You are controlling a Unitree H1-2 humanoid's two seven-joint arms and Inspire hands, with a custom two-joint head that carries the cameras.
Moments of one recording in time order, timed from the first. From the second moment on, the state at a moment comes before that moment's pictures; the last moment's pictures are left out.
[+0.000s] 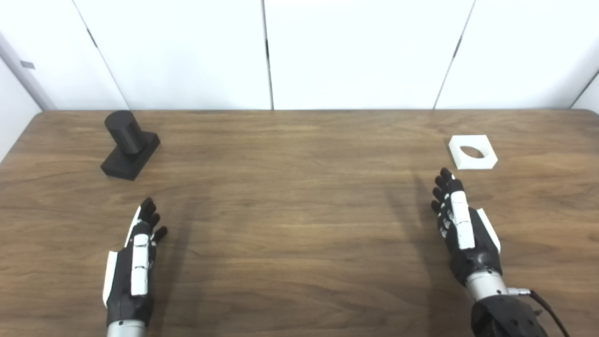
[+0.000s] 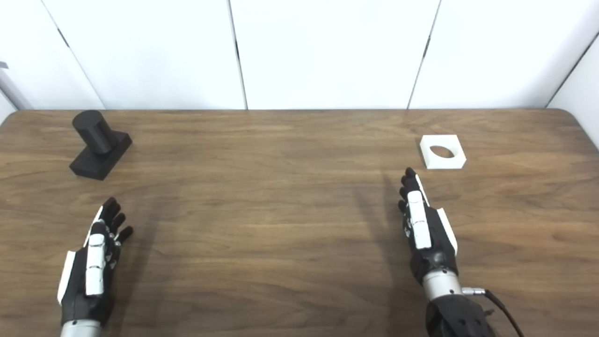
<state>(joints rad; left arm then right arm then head) 0.26 0.13 0.05 -0.28 -0.09 0.02 0.05 0.18 0.00 -0.11 -0.44 0.03 0.39 0.05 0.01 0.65</state>
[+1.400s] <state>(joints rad) 0.26 0.12 -0.07 -0.23 0.03 -0.05 0.16 0.19 -0.03 -0.18 -0.37 0.11 0.31 0.16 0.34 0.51</state>
